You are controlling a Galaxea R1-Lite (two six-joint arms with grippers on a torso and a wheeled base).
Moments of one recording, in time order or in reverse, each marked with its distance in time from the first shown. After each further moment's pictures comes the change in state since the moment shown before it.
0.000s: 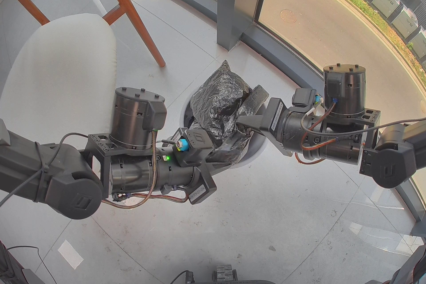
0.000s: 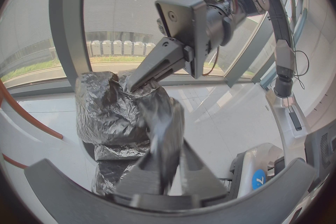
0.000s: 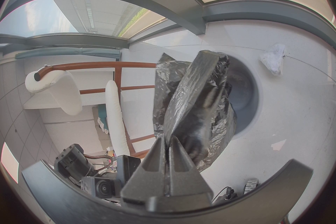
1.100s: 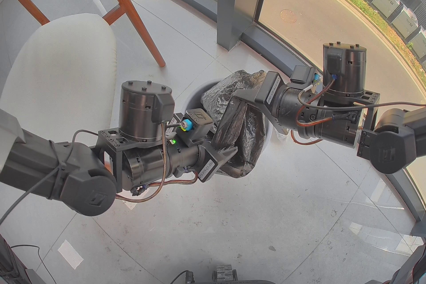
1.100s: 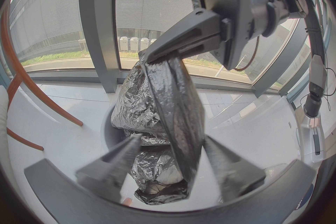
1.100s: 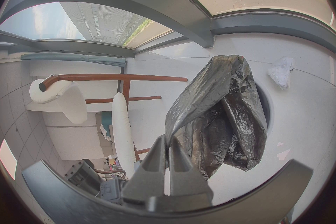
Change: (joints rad) left arm -0.001 0.068 -0.054 -0.103 0.205 -0.126; right arm 0.008 0.022 -0.119 0.012 -0.049 0.001
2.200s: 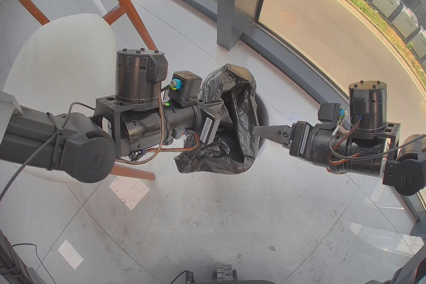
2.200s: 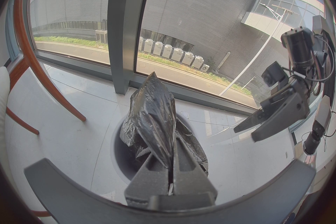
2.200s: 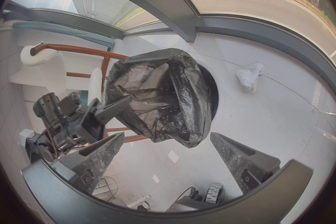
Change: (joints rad) left arm 0.055 0.016 -0.181 0.076 -0.036 -0.185; right arm -0.078 -0.108 0.279 0.037 0.008 -0.228
